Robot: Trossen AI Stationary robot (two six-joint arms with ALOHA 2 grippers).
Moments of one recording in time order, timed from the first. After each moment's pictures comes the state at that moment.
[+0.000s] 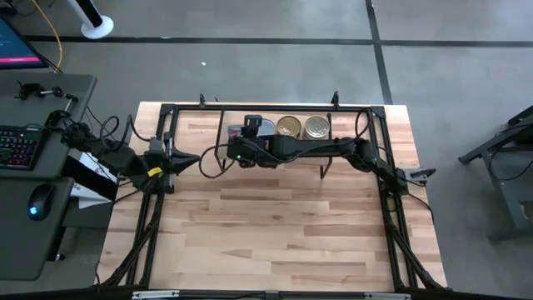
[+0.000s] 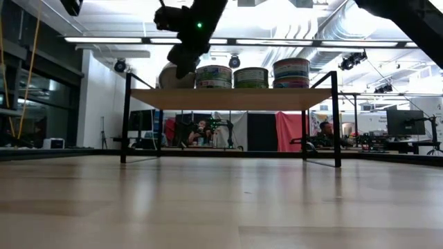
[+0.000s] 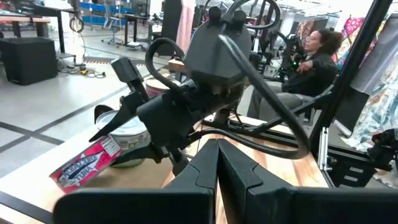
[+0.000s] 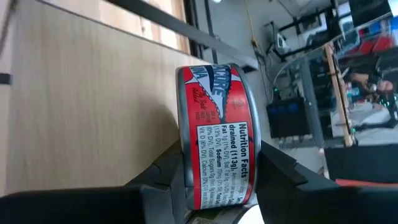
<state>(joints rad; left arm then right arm) -0.49 0.47 0.65 -0.27 -0.69 -0.22 -0.01 2.27 2.19 -0.75 0.77 -0.41</state>
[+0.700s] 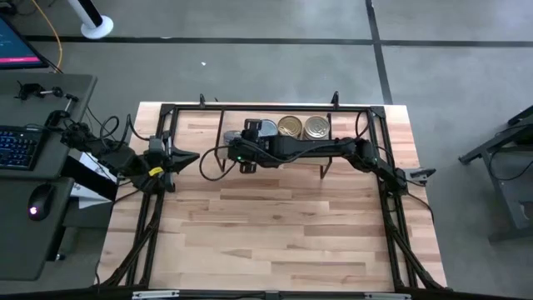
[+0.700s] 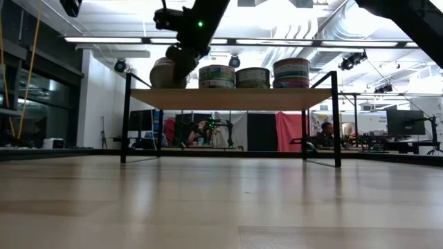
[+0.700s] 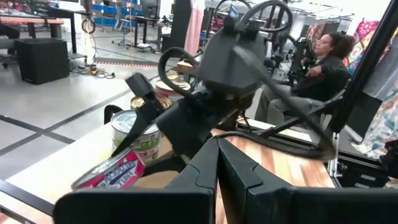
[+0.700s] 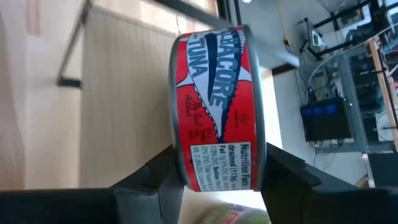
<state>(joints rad) -0.49 0.47 0.65 -0.27 -0.74 -0.23 -0.02 2.27 2.19 -0.80 0.65 -0.31</state>
